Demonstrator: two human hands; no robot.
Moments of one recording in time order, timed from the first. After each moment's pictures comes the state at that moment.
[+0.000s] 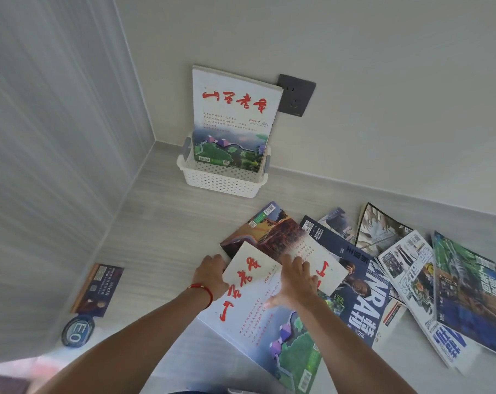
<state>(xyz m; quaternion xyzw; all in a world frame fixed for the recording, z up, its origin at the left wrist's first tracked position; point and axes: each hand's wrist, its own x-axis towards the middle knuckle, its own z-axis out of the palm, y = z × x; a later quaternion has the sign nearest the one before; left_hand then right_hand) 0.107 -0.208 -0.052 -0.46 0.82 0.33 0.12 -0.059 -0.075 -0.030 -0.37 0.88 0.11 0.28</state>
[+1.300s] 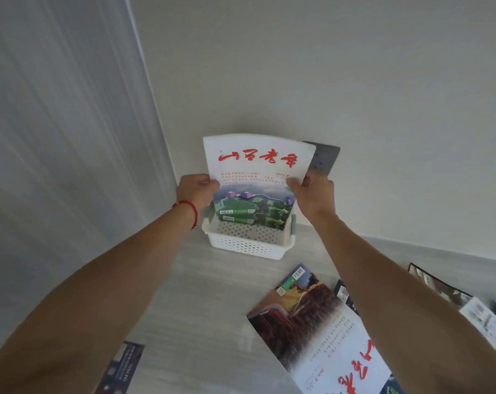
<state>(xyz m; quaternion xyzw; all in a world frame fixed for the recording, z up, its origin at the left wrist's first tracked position) 0.033 -0.471 0.120 -0.56 0.61 0.49 -0.29 -0.170 -0.321 0.136 -0.37 0.82 -0.42 0.08</state>
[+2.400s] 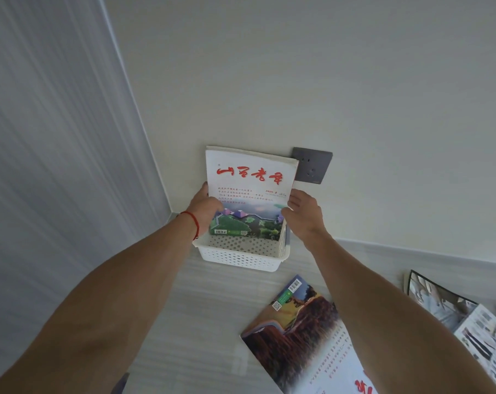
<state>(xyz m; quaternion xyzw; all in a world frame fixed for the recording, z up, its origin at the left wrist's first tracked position) -0.005 -0.485 0.079 -0.44 0.59 0.64 -0.22 -0.181 -0.324 0.087 -0.29 0.79 -0.48 0.25</state>
